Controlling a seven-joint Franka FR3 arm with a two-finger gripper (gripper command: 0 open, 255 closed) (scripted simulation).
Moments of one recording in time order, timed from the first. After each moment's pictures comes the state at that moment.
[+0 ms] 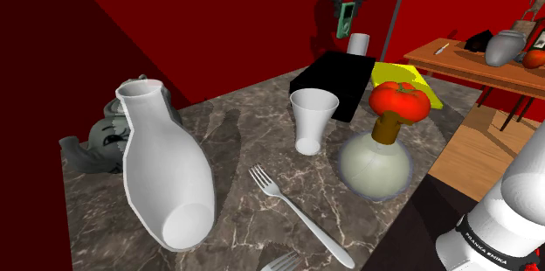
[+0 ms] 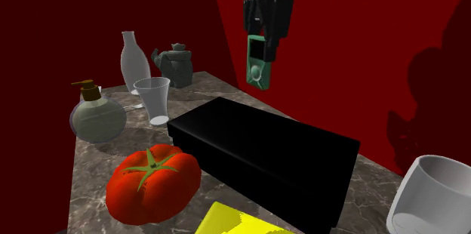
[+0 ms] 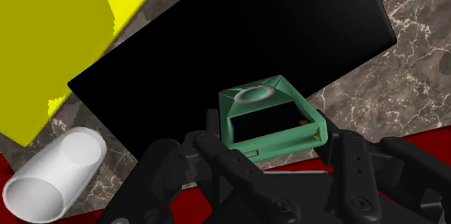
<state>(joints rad) -0.10 0.05 0.04 -1.31 0.00 1.36 0.13</state>
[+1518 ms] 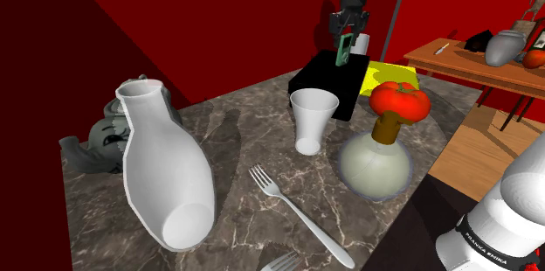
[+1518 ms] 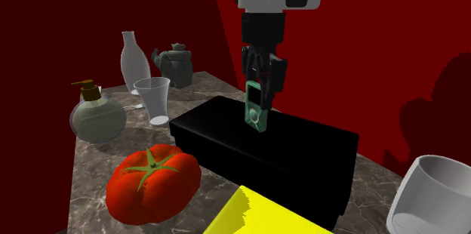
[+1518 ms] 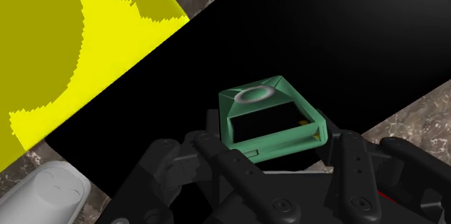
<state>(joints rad) -0.12 -0.06 0.03 -1.69 0.01 1.63 0.10</state>
